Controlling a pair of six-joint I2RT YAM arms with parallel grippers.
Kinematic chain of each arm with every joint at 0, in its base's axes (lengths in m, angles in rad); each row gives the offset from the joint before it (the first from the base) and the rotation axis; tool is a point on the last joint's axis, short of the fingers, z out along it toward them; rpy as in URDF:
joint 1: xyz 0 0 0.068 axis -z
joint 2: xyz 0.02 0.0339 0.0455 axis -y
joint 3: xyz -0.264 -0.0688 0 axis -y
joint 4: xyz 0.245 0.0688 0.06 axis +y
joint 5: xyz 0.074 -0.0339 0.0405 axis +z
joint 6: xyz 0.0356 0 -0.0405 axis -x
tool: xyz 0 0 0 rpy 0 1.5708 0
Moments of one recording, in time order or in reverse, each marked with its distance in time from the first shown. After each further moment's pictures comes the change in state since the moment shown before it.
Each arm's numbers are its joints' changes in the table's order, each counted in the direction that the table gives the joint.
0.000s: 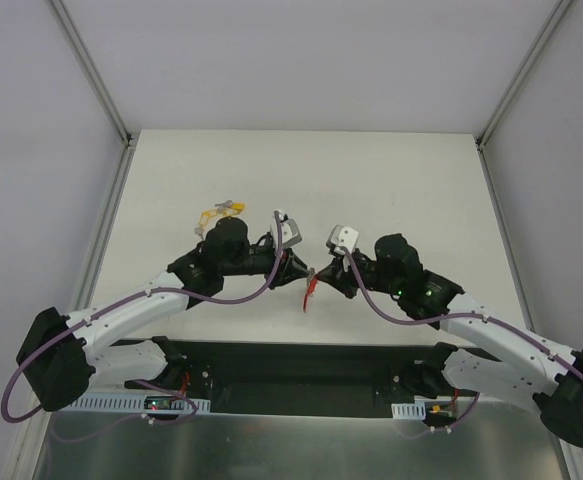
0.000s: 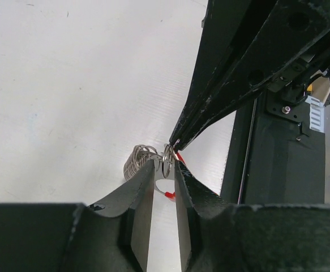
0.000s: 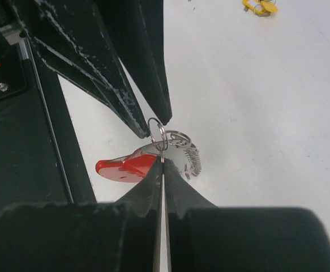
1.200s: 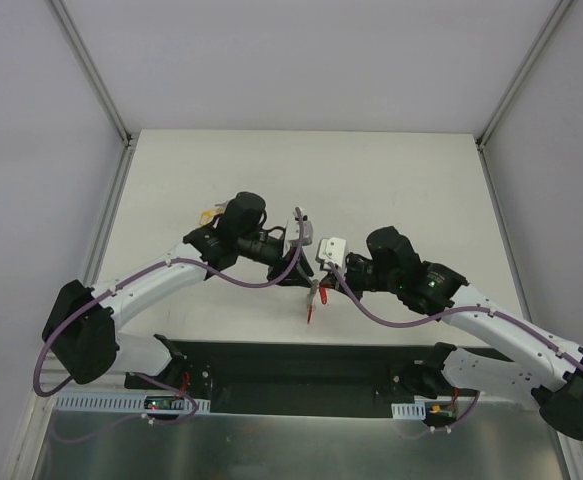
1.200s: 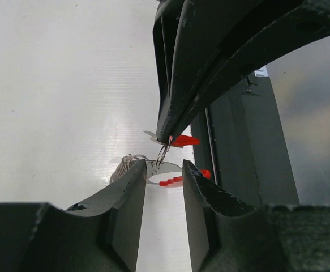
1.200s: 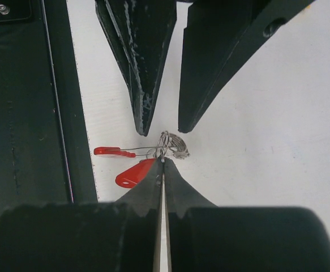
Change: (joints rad) left arm -0.078 -0.183 0.206 0.245 -0.401 -0.249; right arm -0.034 -0.037 0.185 0.360 0.043 0.304
